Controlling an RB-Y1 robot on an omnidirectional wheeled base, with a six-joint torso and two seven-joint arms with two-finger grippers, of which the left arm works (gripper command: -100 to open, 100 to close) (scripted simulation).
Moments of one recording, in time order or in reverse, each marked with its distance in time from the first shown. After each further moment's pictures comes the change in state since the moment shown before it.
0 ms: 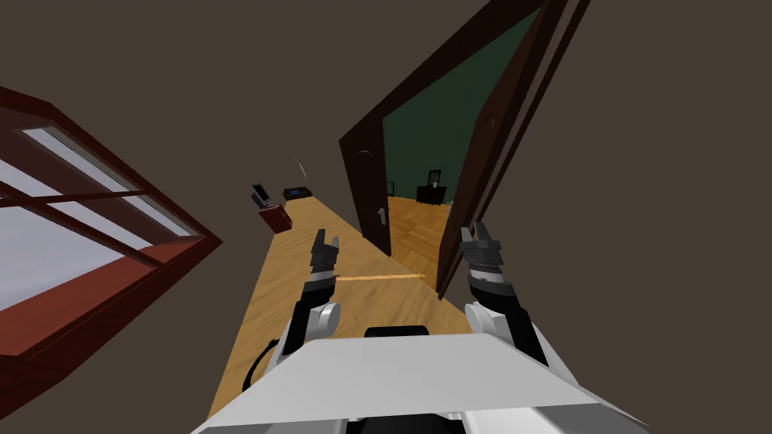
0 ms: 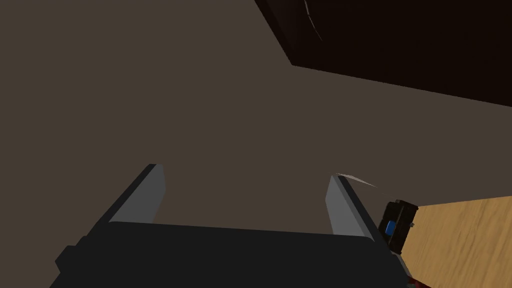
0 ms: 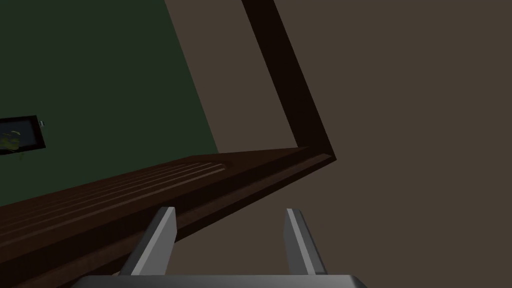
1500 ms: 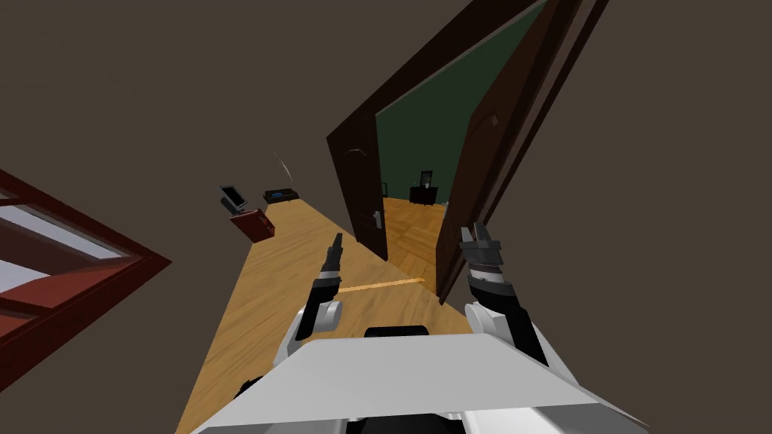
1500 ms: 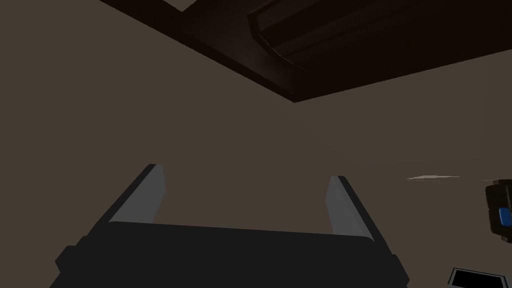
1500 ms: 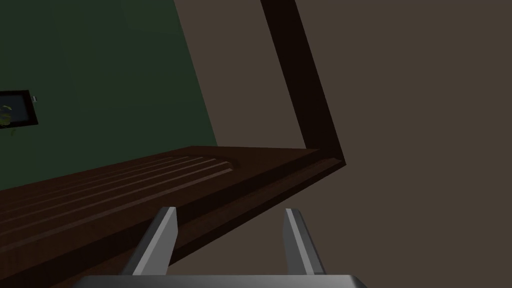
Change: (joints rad) arm -0.070 0.068 0.009 0.163 -0.085 -0.031 -0.379
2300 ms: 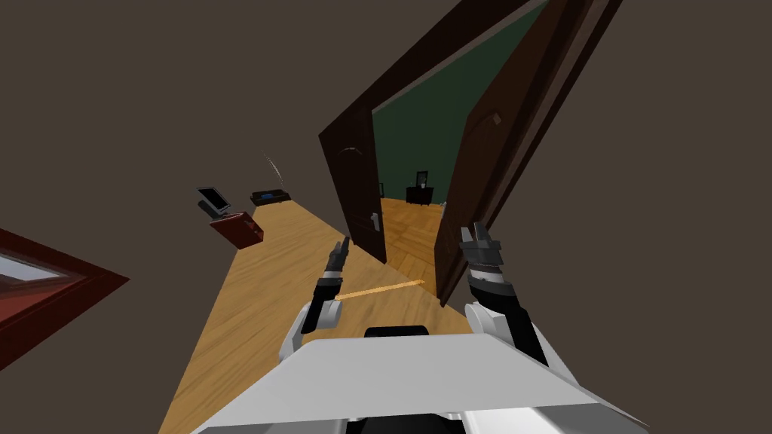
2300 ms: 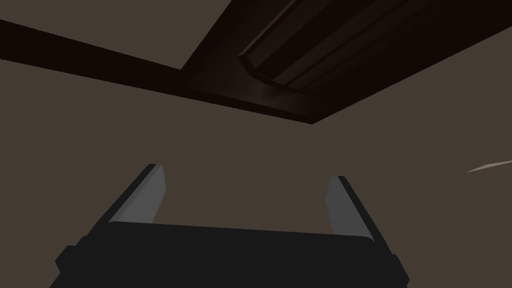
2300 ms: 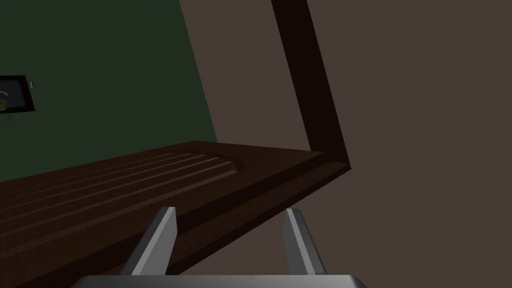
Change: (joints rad) arm -0.045 0.038 0.007 0.108 -0.052 -0.025 -0.208
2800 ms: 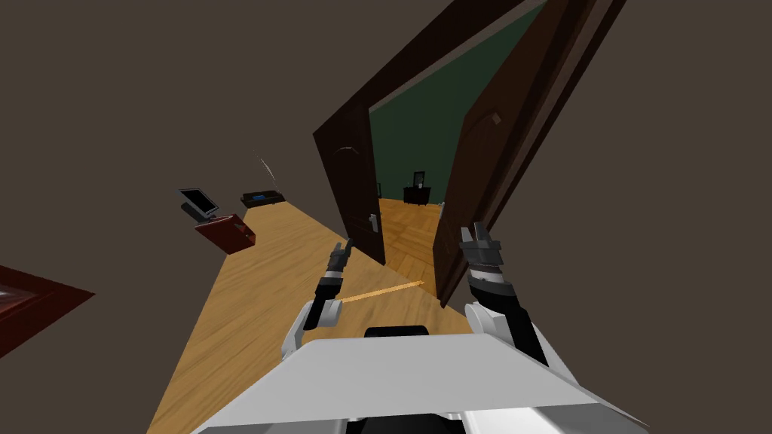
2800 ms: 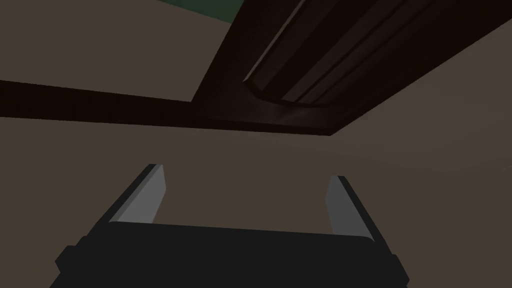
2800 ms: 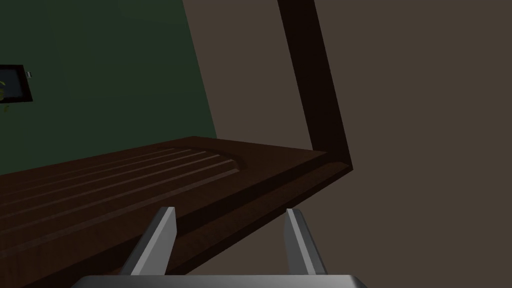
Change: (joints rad) arm -0.028 0.026 0.005 0.064 -0.032 -0.012 -0.124
